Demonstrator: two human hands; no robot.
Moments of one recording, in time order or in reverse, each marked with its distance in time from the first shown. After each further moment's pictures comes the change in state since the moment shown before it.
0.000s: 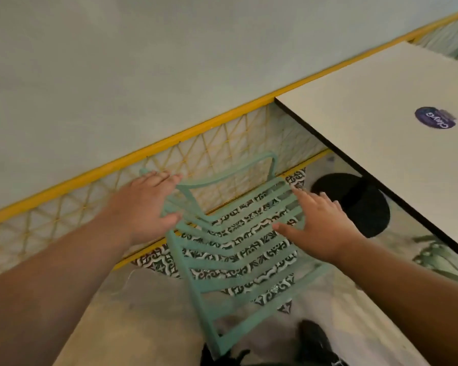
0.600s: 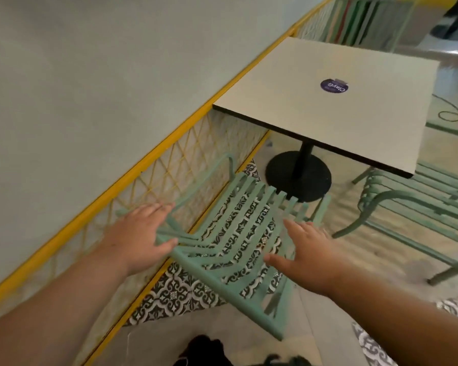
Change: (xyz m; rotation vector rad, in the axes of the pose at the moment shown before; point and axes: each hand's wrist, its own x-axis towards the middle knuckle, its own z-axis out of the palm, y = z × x) left_hand 0.027 -0.071 0.015 0.035 -0.066 0.360; right_hand -0.101 -0.107 0.074 0.145 0.049 0.377
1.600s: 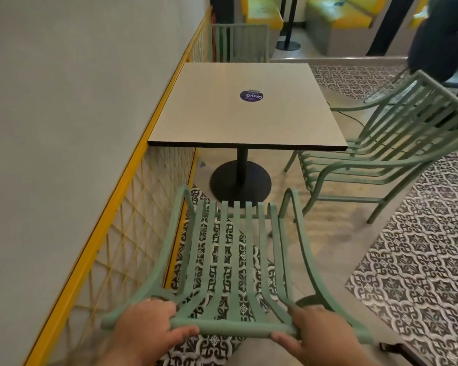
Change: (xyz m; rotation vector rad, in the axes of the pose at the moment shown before) left_hand 0.116 -0.111 0.087 0.158 -0.225 0.560; right_hand 0.021 -0.117 0.155 0.050 0.023 0.413
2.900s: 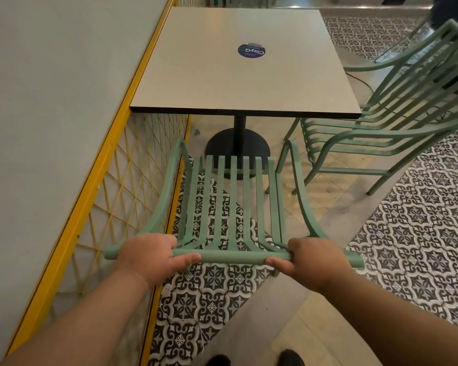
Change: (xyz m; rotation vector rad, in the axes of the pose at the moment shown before) left_hand 0.098 -0.015 -0.034 0.090 0.223 0.011; right_hand 0.090 0.020 -0.045 -0.137 0.092 0.014
